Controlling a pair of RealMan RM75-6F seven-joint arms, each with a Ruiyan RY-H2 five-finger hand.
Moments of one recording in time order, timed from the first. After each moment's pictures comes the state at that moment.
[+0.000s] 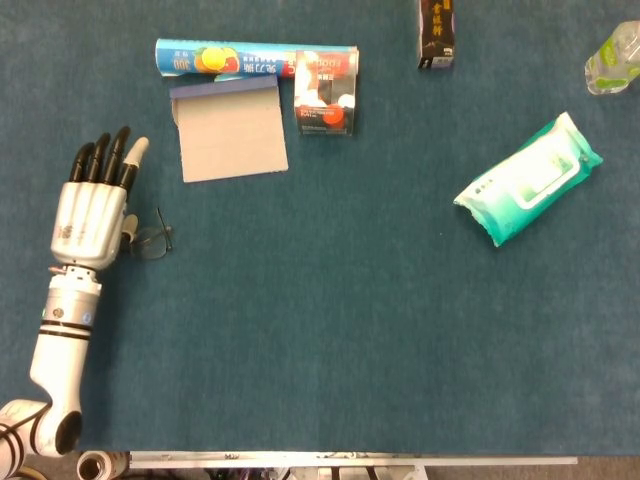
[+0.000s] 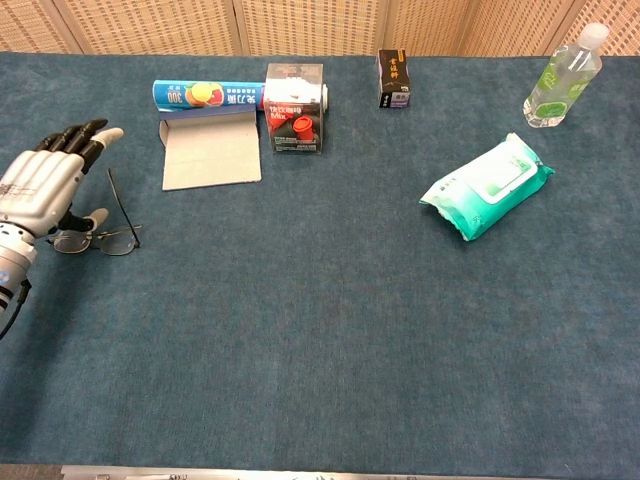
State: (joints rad) left arm -0.35 -1.73 -0.09 -1.03 1.41 1.32 0.16; right arm 0.00 -1.18 0.06 -1.40 -1.64 1.72 0.31
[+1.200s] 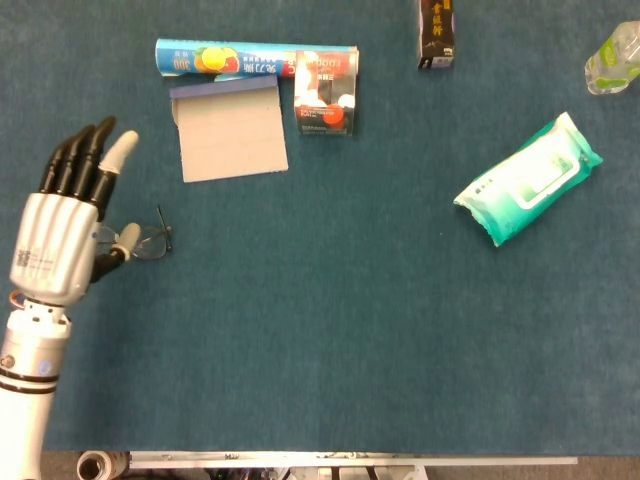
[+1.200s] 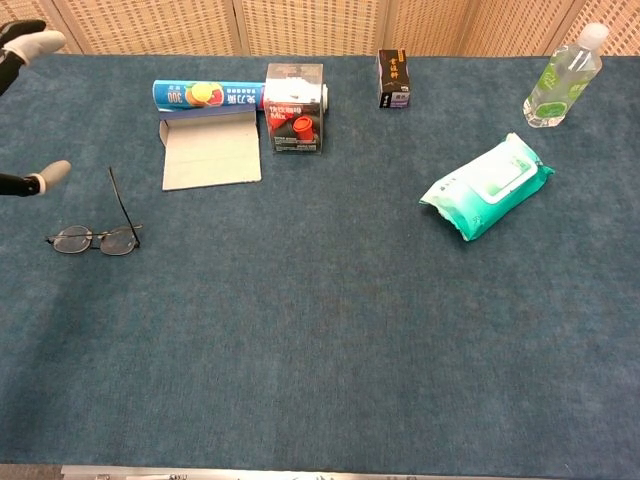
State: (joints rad) left arm -0.26 -1.34 -0.06 -1.76 1.58 1.49 0.21; right arm 0.04 -1.17 0.07 -1.41 -1.61 1.65 0.26
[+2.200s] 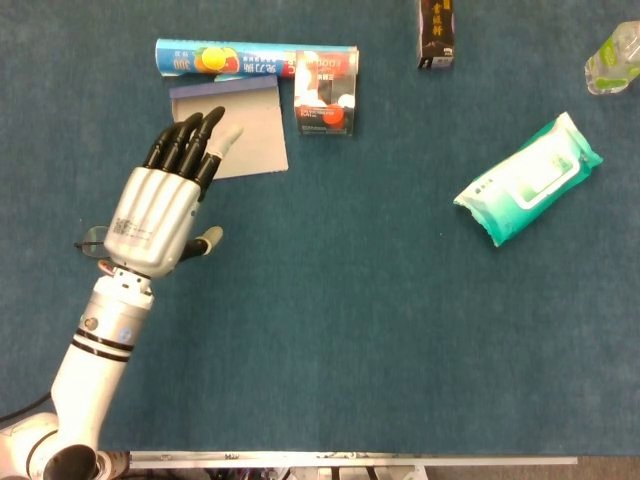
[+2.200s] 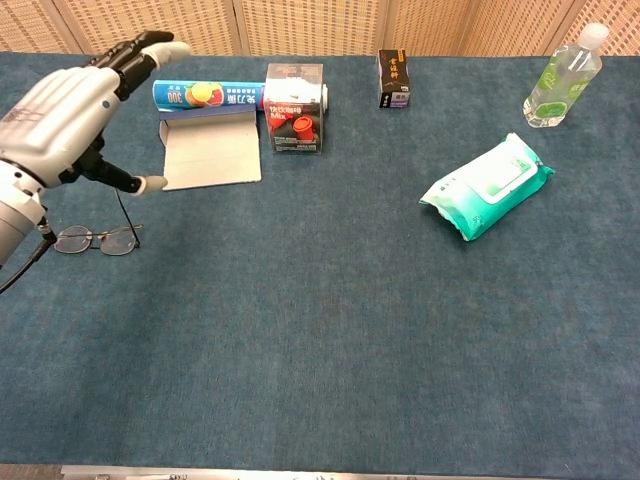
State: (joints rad) left arm -0.41 -1.44 -0.15 -1.86 1.41 1.28 0.43; right arm 0.03 -1.17 0.08 -1.39 -1.59 1.67 0.31
